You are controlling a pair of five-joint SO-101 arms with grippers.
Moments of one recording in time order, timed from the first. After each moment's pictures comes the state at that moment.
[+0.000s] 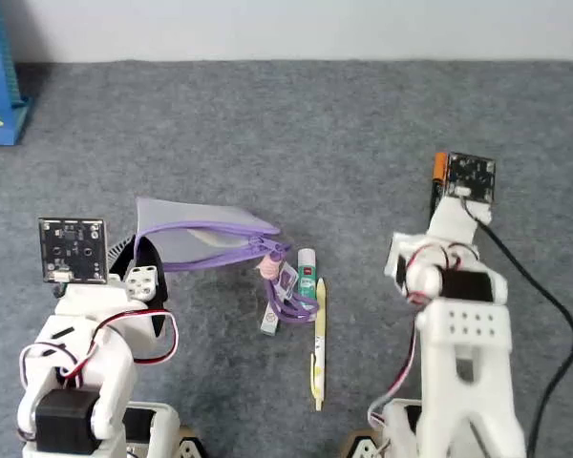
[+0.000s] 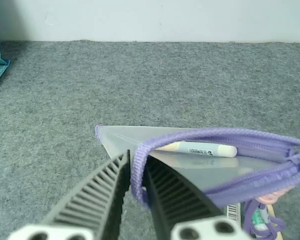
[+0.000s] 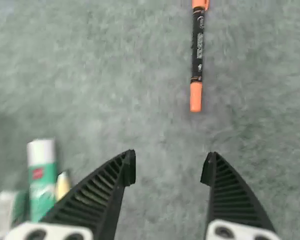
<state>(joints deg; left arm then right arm) -1.2 -80.9 51.7 72.0 8.4 3.4 -38.2 49.8 52.3 -8.3</state>
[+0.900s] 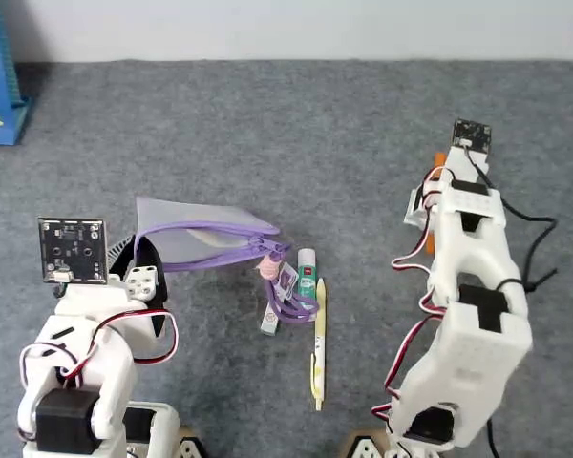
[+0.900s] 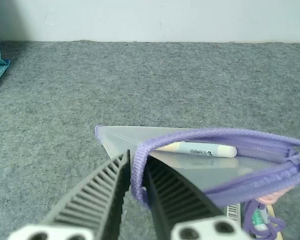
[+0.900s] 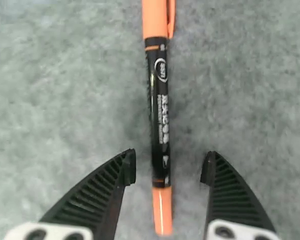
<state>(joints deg) -1.2 -80.9 51.7 72.0 8.4 10.5 24.9 7.4 44.1 -4.7</state>
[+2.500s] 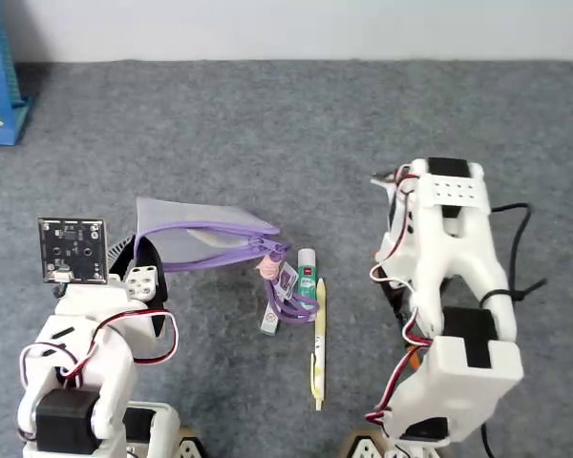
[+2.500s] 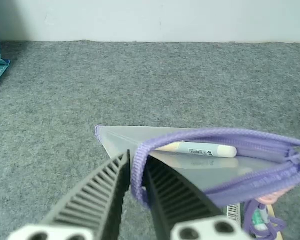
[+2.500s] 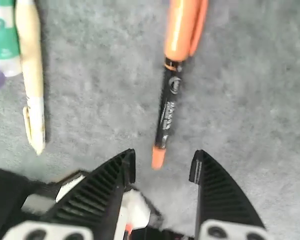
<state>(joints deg) -1.2 -80.9 51.7 72.0 8.4 1.7 12.7 5.6 98.0 21.1</state>
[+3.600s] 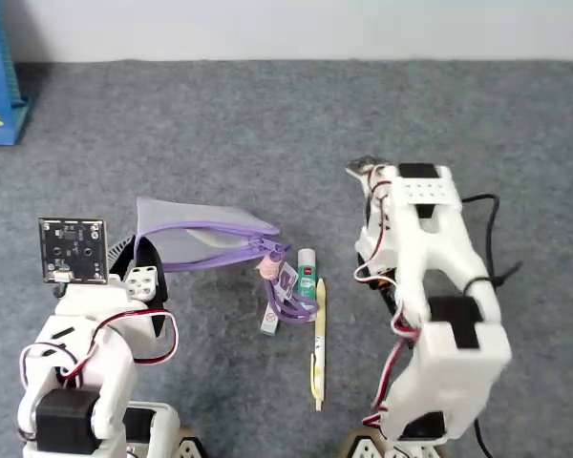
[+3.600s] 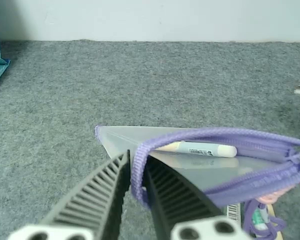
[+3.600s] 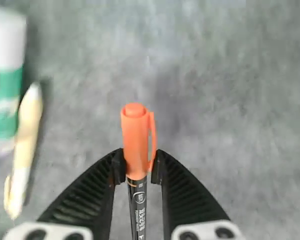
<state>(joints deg) -1.2 -80.9 51.7 72.0 8.4 -2.8 14.3 6.0 86.0 21.1</state>
